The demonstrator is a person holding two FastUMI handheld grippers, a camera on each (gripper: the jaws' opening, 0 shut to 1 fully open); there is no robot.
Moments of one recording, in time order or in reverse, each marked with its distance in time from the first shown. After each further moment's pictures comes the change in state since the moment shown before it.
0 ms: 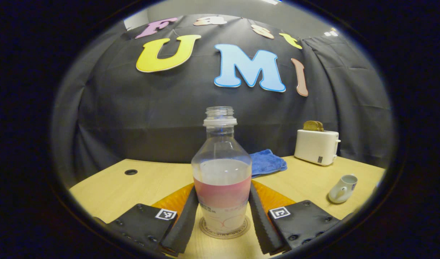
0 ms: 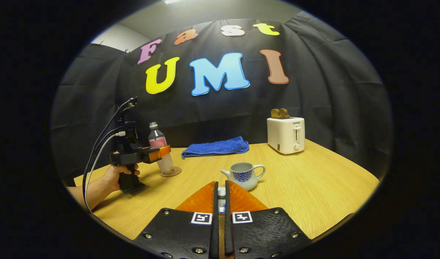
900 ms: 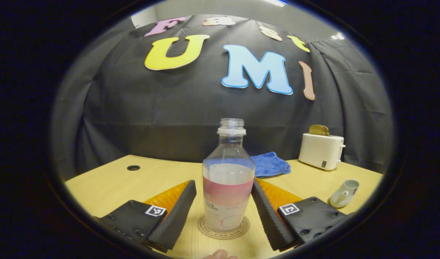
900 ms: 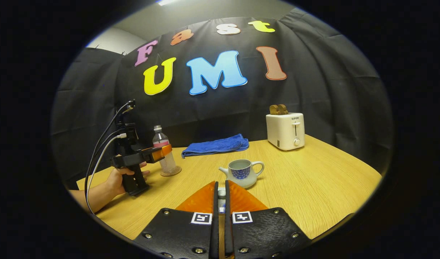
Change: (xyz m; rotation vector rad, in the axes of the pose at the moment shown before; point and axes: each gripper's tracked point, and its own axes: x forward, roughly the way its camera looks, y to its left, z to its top) left arm -0.010 0.005 0.000 -0.034 -0.017 0.048; right arm -0.004 -0.002 -0.001 0.026 0.003 0.017
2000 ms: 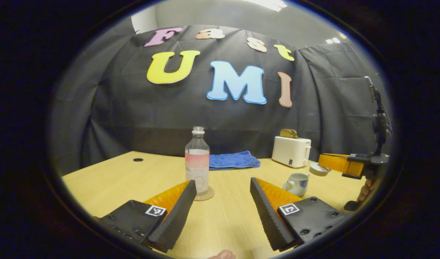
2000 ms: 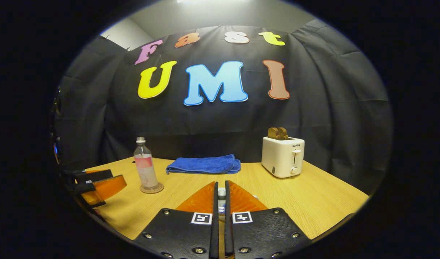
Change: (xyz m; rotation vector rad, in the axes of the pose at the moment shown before) left arm -0.156 -0.065 0.004 -0.031 -0.040 -0.058; right arm 0.080 -0.027 0.055 -0.114 -0.116 -0.109
